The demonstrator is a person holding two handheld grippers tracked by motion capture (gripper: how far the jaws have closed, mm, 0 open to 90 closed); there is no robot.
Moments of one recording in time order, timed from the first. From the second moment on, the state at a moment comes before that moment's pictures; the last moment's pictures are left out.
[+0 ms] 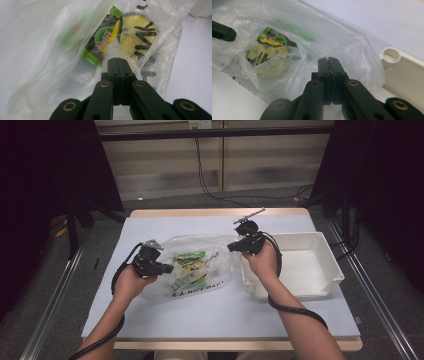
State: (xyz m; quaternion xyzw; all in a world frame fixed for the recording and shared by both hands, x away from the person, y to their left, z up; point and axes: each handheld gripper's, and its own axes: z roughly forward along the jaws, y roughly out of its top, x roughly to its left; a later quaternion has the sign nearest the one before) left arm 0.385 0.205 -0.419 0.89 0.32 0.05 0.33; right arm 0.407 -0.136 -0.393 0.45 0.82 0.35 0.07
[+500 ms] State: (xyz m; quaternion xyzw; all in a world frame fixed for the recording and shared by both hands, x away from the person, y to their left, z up) left arm 0.388 0.241 -0.422 0.87 0.37 0.07 0.31; right arm 0.426 -0.161 -0.391 0.49 0.79 0.37 0.07
